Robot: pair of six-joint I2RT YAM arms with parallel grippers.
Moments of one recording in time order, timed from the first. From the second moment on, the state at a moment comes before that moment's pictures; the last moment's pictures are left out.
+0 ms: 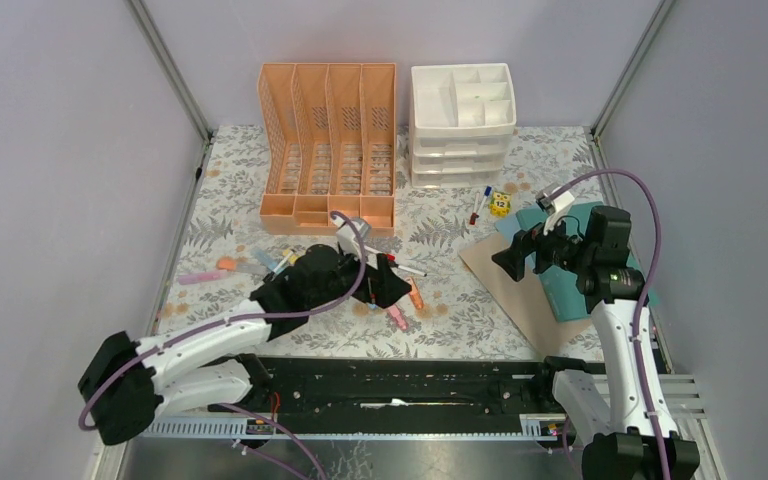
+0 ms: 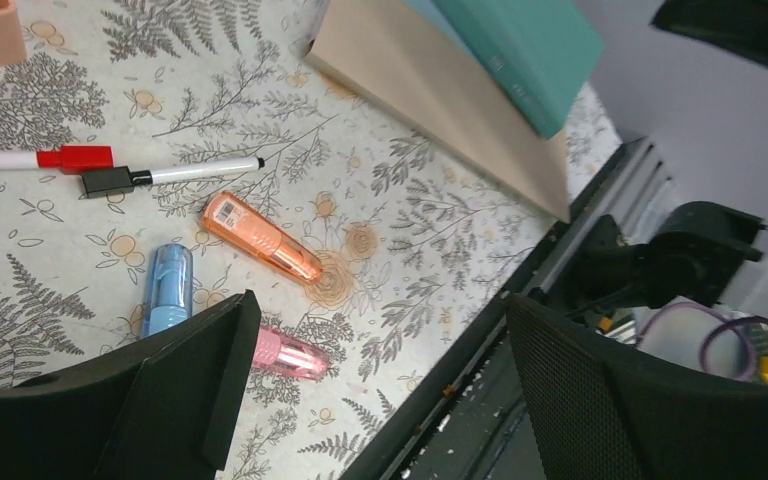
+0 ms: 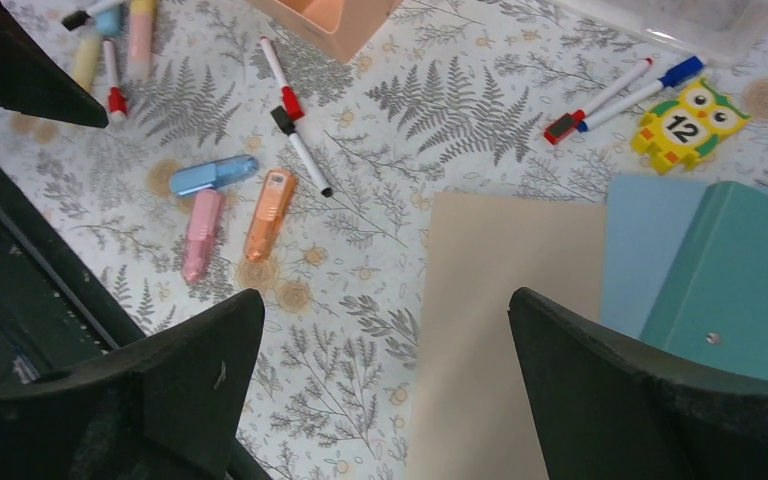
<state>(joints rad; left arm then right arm) -0.85 0.99 0.56 0.11 0.15 -0.60 -0.10 0.85 0.78 -0.55 -0.80 -0.25</state>
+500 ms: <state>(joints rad) -0.94 1.26 0.69 0.19 0.04 -0.59 -0.10 0.80 0.78 -0.58 -0.71 -0.29</state>
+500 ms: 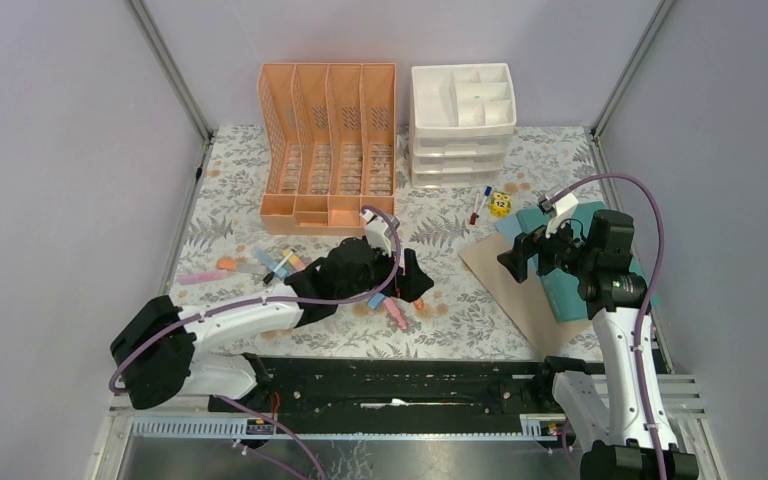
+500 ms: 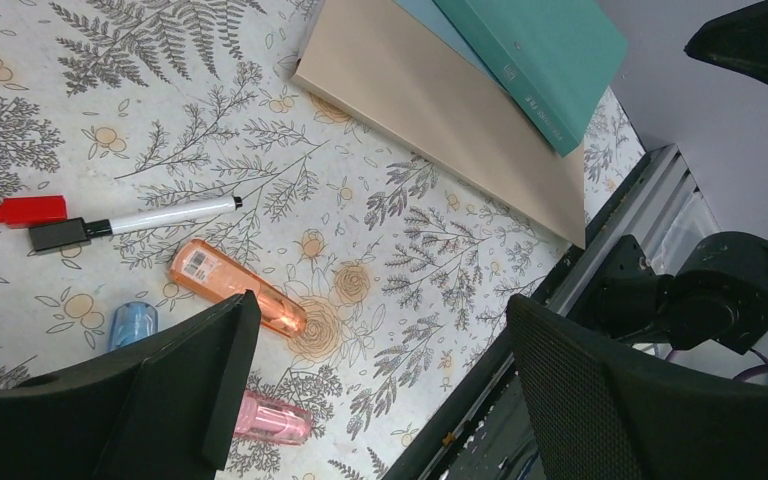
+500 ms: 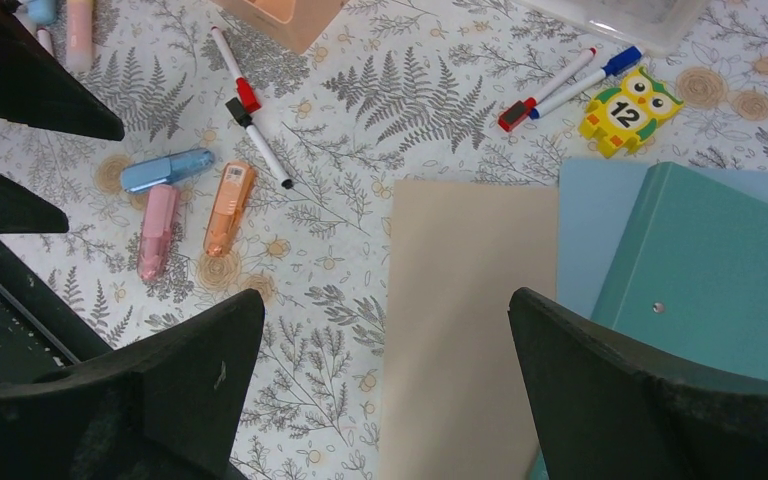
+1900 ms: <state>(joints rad) -0.89 1.79 1.05 0.29 0.18 -0.57 -0.10 1.00 0.79 -0.62 -0.64 -0.32</state>
